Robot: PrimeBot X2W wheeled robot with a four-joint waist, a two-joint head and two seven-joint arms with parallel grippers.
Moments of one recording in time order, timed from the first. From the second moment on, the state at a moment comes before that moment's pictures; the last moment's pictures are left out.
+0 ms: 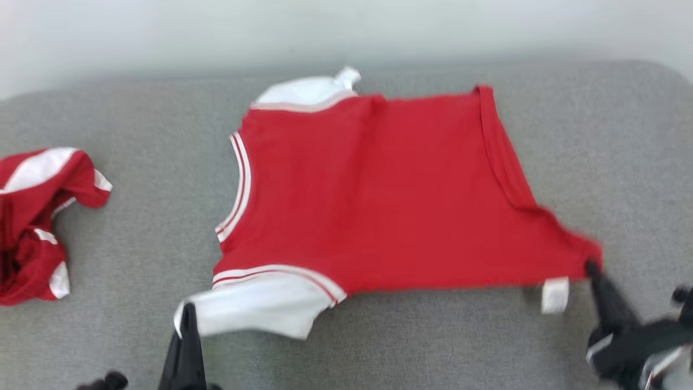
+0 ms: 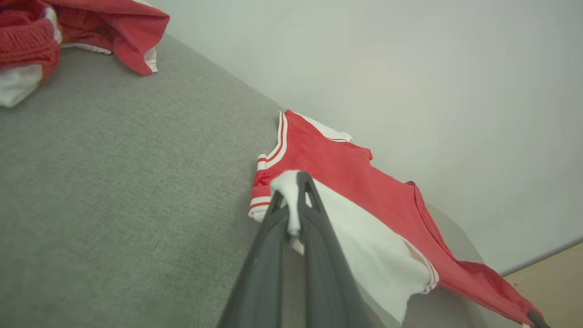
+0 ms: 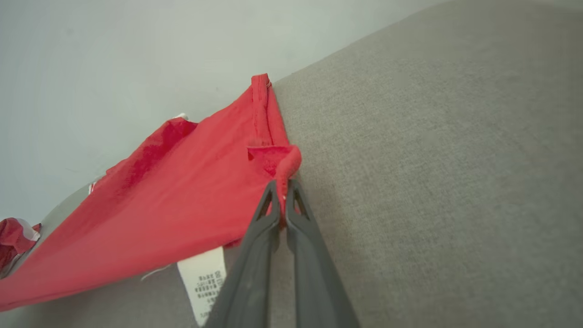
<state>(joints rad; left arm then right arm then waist) 0.05 0.20 -0.25 -0.10 -0.82 0.12 -0.26 -0.21 -0.50 0.33 0.39 1.02 0.13 -0.22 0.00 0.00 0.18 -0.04</state>
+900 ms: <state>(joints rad) 0.14 0.14 -0.27 0.04 -0.74 0.03 -0.24 0.09 -0.33 0.11 0.21 0.78 0.13 -0.04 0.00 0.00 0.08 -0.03</state>
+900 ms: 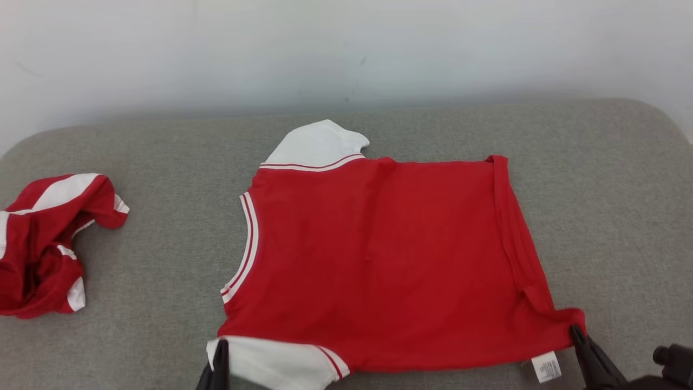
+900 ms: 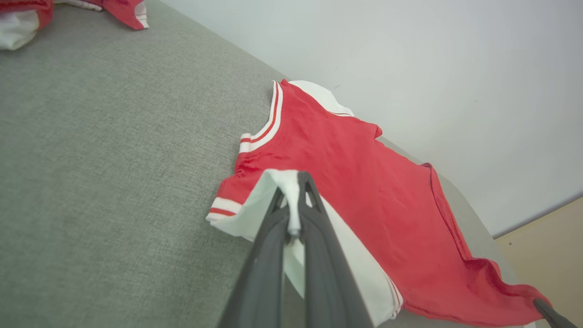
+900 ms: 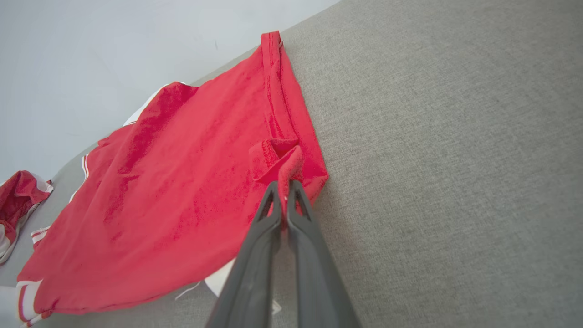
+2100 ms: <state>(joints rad) -0.28 0.21 -0.28 0.48 -0.68 -0.10 -0.25 -0.19 -0.35 0.19 0.43 0.72 0.13 -0.05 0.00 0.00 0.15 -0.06</state>
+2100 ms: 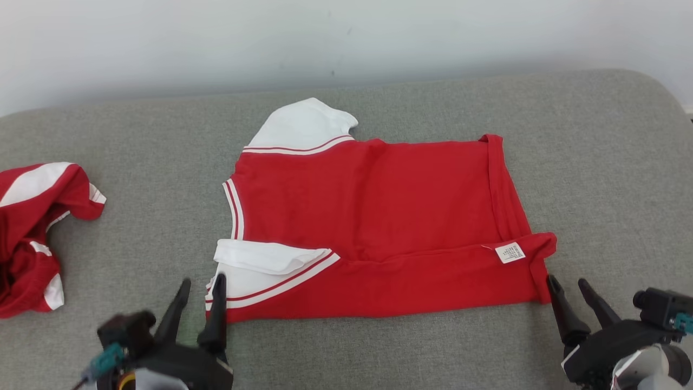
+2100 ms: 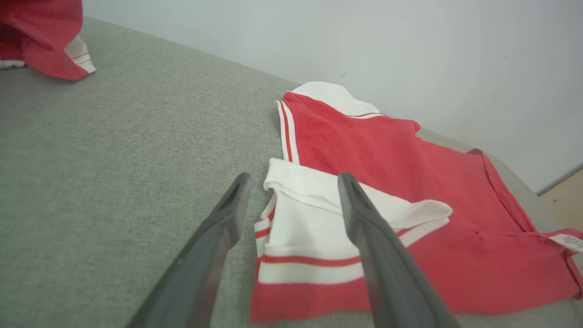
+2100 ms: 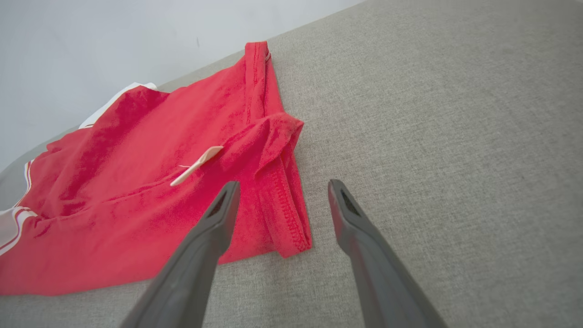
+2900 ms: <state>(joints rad) -0.29 0.18 -0.32 0.66 -0.68 -0.10 -0.24 -0.27 -0.30 0.27 0.62 0.67 0.13 -0.12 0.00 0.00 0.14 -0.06</state>
